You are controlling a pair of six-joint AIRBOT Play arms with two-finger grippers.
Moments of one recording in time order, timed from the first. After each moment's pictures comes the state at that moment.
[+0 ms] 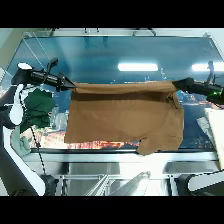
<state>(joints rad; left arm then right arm) 0.20 -2.19 1.92 0.56 -1.66 -1.15 -0.47 -1.78 1.22 -0.26 1.18 0.53</state>
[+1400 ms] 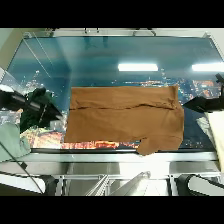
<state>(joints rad) 0.38 -1.70 1.16 0.85 -1.70 -1.25 -0.56 -1.33 0.93 -0.76 1.23 0.80</state>
